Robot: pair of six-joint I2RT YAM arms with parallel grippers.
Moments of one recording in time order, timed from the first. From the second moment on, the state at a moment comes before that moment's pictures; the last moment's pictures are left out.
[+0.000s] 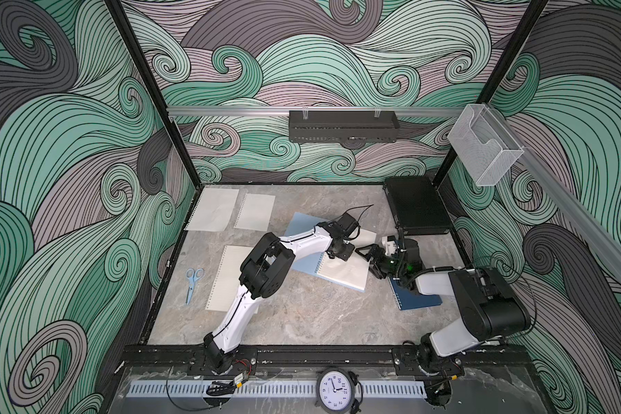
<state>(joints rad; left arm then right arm) -0.82 2.29 1.72 -0.58 0.00 -0.16 0.19 1.58 0.43 0.52 -0.61 1.01</state>
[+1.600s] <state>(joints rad) -0.80 2.08 1.40 -0.40 0.15 -0.66 0.19 1.92 1.12 -0.18 -0.69 0.50</state>
